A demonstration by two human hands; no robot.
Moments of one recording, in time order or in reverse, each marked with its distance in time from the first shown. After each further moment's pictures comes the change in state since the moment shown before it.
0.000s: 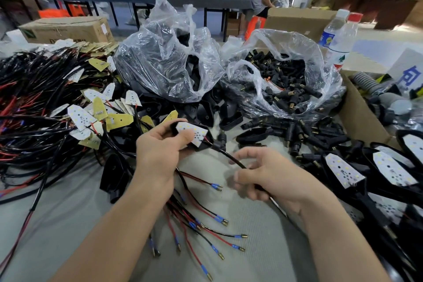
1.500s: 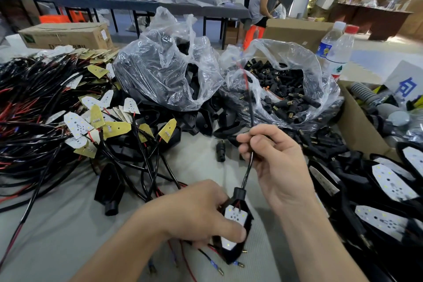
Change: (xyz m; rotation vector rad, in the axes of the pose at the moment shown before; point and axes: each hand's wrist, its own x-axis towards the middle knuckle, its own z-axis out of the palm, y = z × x) left_hand -0.031 -0.003 0.000 1.030 -1.060 -0.249; right_hand 0.011 -0.017 0.016 0.637 0.310 -0.528
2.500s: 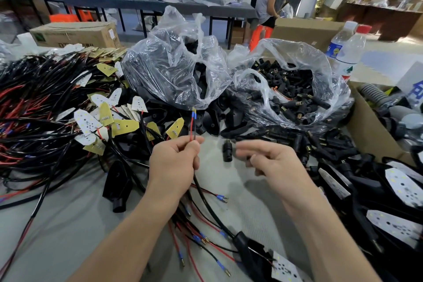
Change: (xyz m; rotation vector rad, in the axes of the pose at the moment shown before) left_hand 0.032 -0.032 -0.024 -0.558 1.092 0.159; right_hand 0.003 0.003 -0.011 -0.734 -0.074 0.174
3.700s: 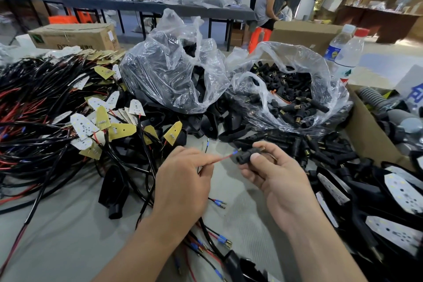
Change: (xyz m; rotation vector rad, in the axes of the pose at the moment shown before) left_hand -0.023 -0.003 0.007 0.570 0.039 0.616; right_hand -0.003 0.004 0.014 0.712 0.170 0.124
